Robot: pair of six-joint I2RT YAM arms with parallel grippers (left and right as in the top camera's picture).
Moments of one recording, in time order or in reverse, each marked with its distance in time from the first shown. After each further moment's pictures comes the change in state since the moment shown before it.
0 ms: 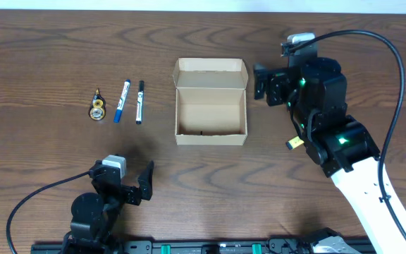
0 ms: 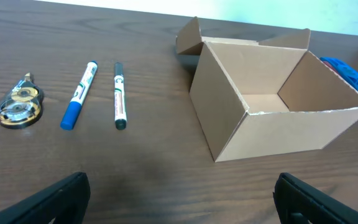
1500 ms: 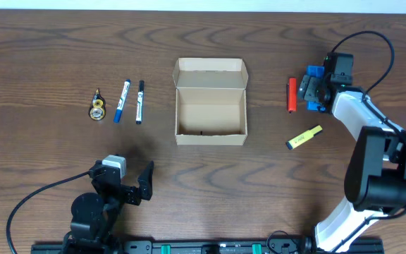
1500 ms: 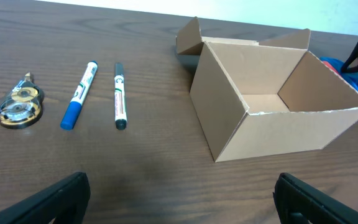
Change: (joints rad) left arm 0.000 0.000 0.000 0.000 0.000 0.000; right arm -0.470 0.702 0.000 0.162 0.016 0.074
